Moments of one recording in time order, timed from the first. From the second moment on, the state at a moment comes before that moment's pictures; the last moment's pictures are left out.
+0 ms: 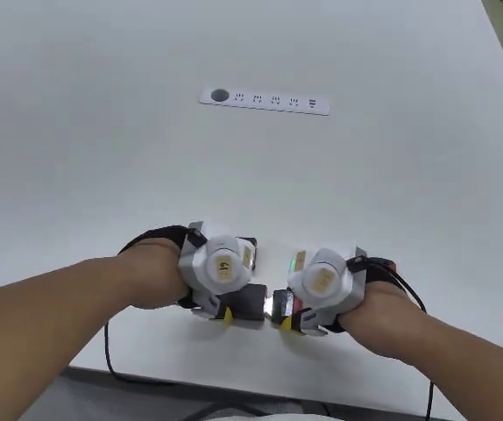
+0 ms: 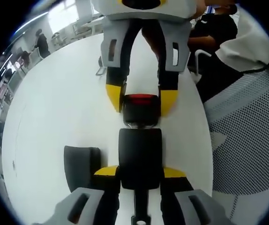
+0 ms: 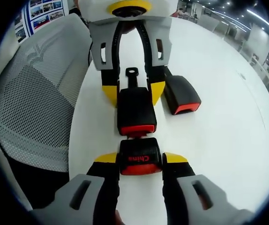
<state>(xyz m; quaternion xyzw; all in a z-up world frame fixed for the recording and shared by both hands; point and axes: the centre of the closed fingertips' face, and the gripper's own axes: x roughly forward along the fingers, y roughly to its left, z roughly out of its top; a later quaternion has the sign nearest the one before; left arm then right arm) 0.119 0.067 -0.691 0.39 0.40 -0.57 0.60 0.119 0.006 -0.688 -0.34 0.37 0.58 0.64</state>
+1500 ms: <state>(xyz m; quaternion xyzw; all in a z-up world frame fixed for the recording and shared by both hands) 0.196 0.092 -0.696 0.39 0.43 -0.56 0.60 0.197 -0.145 -0.693 -0.35 0.41 0.52 0.66</state>
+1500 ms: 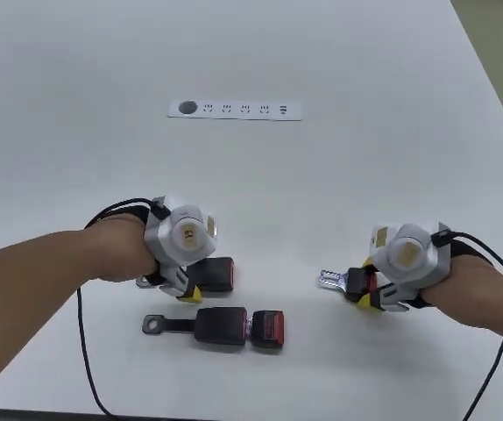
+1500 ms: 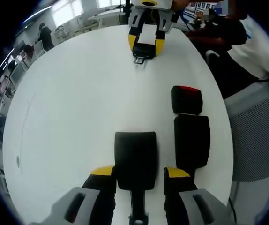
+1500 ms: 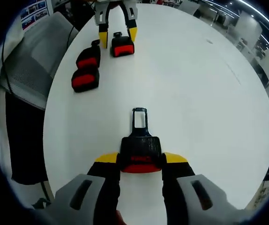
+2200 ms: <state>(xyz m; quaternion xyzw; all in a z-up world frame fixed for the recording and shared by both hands) 0.198 0.092 -0.693 0.38 0.42 -0.55 0.61 0.198 -0.128 -0.695 -0.35 0.40 0.55 0.65</state>
